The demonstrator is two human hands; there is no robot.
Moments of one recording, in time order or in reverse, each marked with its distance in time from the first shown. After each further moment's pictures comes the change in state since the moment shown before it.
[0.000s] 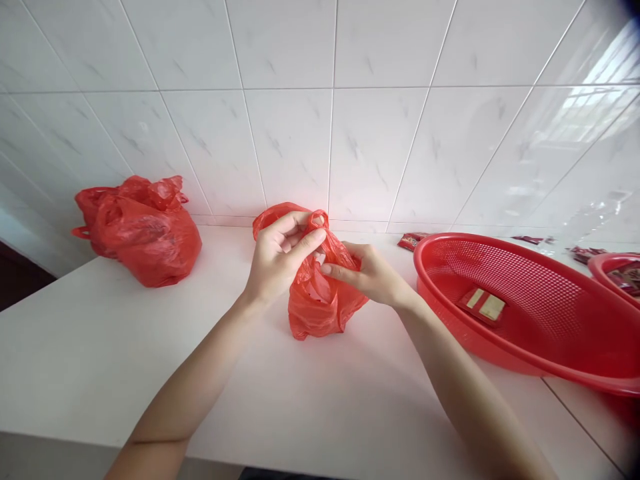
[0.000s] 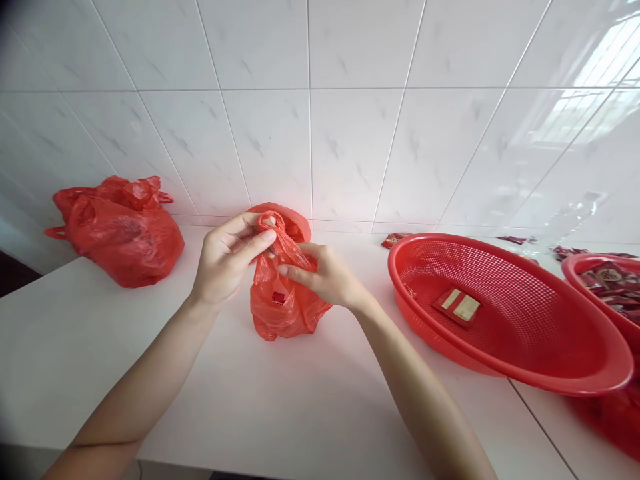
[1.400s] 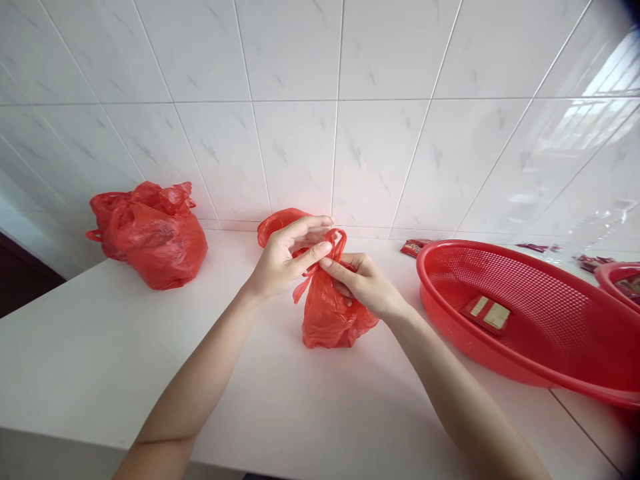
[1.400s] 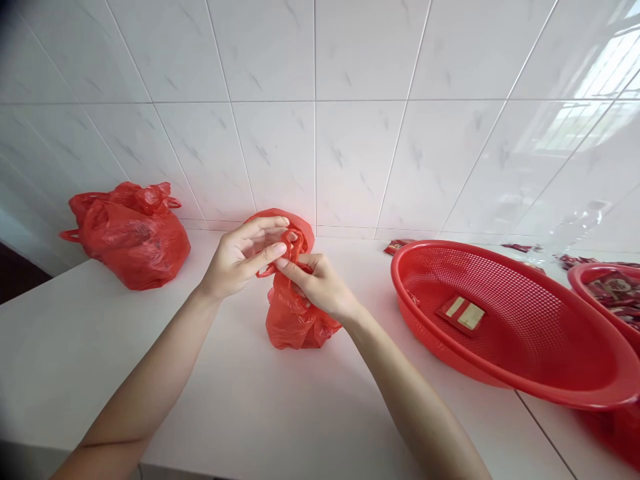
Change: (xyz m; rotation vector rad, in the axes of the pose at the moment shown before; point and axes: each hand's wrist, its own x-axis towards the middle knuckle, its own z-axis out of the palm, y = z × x) left_hand 0.010 -0.014 -0.021 0.171 -0.189 0.068; right_hand 0.003 -0.007 0.020 0.317 0.005 0.118
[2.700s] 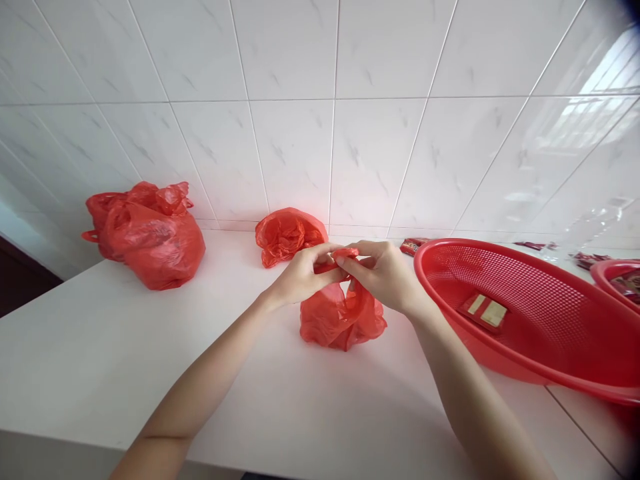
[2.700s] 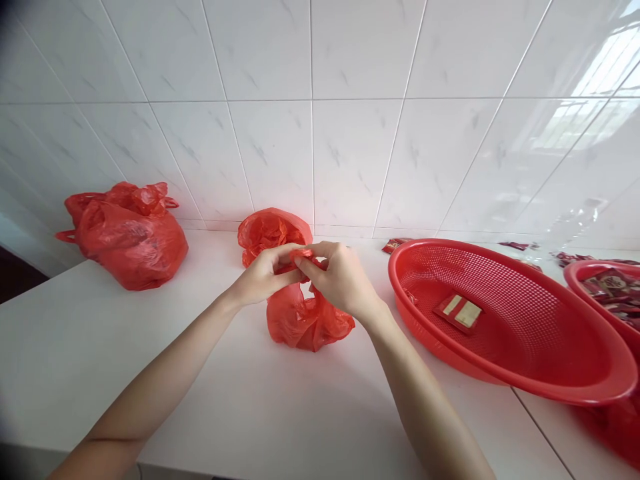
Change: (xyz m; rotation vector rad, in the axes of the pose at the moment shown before) left_hand -0.004 -0.019 0.030 -0.095 -0.267 -0.196; right_hand -0.014 -0.019 -0.021 -0.428 0.215 -0.087
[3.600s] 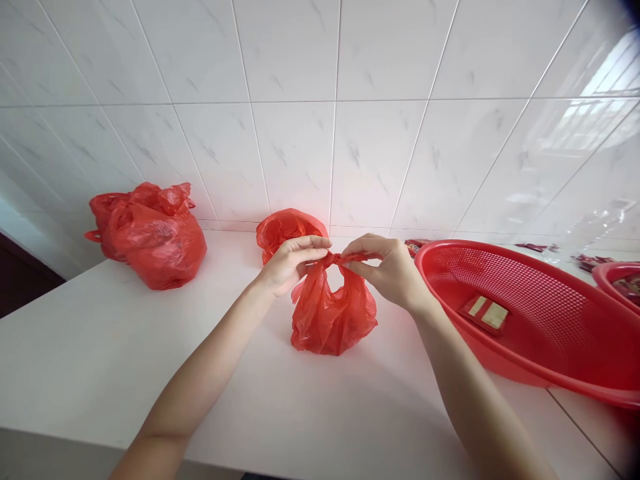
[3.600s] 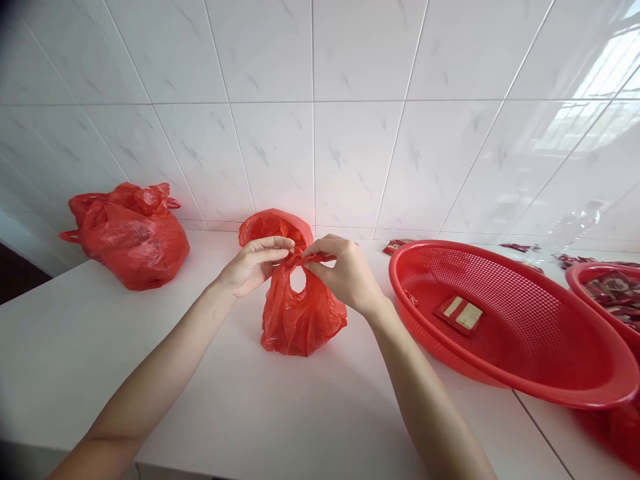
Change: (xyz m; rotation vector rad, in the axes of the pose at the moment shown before) left_hand 0.006 -0.006 -0.027 -0.481 0.169 -0.262; right_hand 0.008 0.014 -0.006 -0.091 0.076 -0.162
